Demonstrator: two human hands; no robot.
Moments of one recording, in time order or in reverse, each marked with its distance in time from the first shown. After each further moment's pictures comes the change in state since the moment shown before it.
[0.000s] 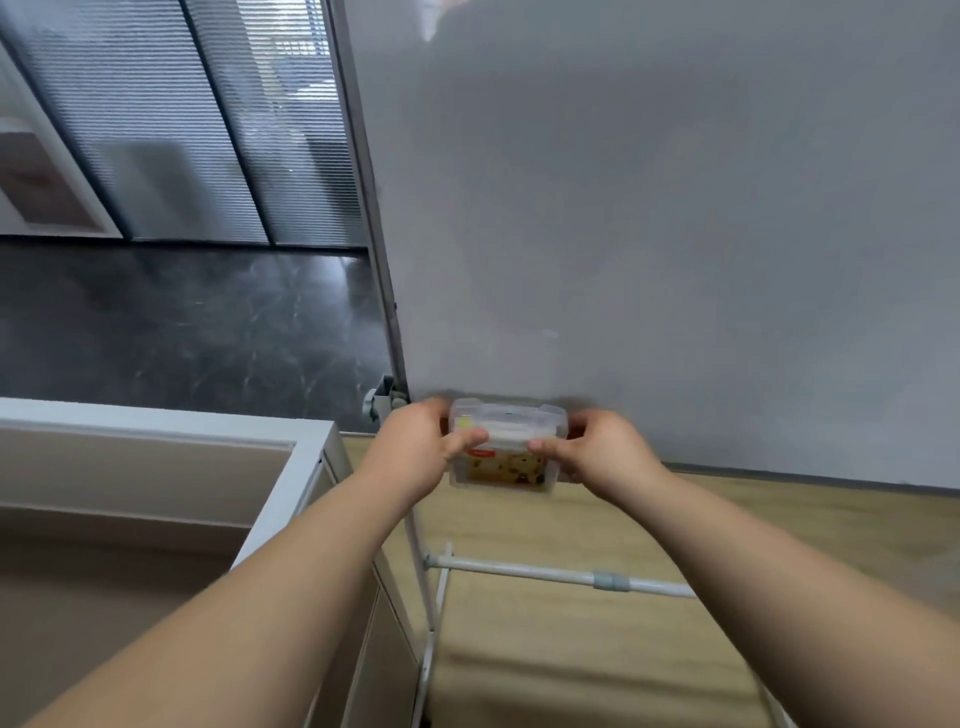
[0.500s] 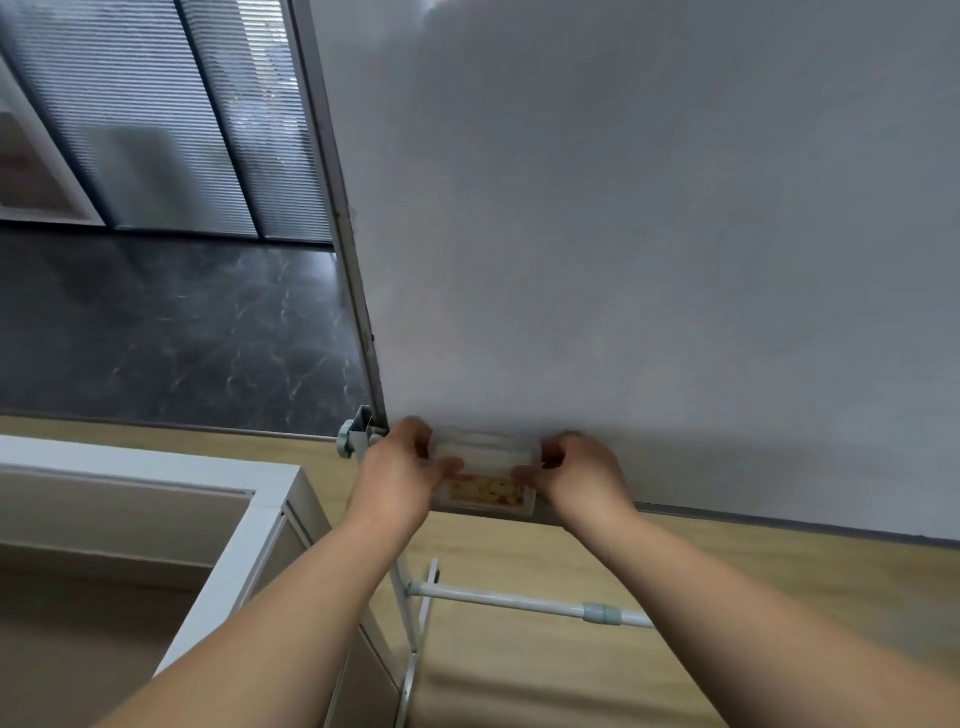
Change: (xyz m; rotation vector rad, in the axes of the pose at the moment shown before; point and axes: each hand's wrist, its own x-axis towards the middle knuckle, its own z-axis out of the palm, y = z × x) left_hand 0.042 -0.023 0.028 -0.136 0.179 -0.167; right_hand 0.048 0.001 0.020 -0.059 0.085 0.017
